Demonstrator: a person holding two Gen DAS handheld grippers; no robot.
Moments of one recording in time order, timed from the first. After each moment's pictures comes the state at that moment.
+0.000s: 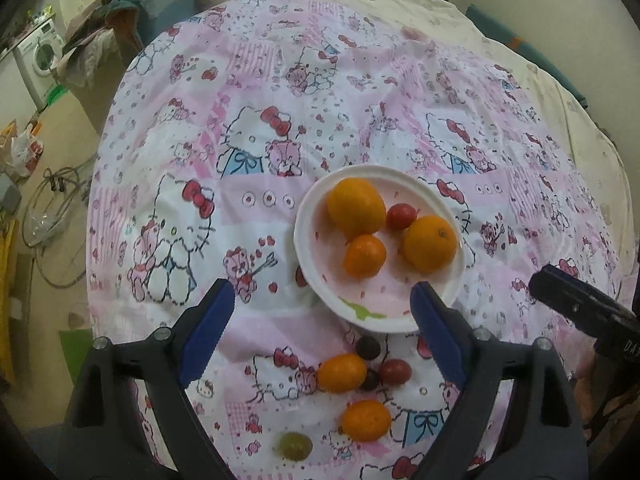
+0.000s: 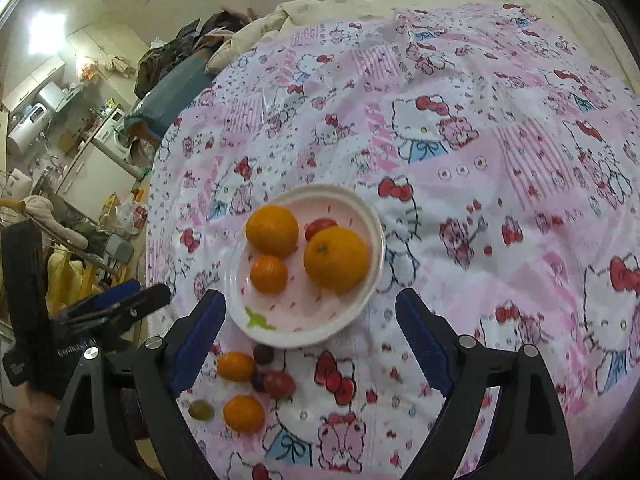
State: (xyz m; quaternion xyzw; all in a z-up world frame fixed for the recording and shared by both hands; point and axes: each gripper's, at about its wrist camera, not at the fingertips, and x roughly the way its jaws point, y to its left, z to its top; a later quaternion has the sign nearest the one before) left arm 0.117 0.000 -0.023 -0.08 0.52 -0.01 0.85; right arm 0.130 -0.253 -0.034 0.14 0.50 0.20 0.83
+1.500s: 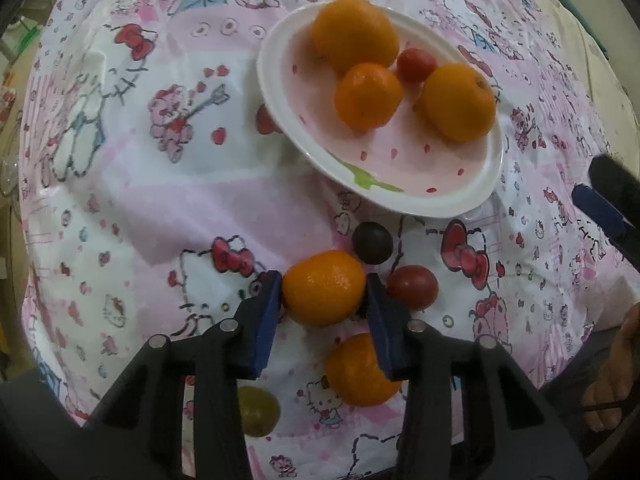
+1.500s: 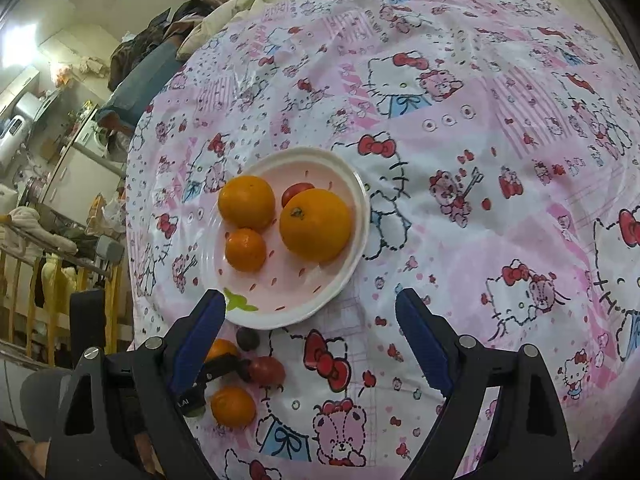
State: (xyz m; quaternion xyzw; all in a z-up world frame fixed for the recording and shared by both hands) left arm 0.100 -0.027 -0.123 -0.10 0.65 -0.04 0.75; right arm 0.132 -0.245 -0.066 0.16 0.55 0.18 0.80
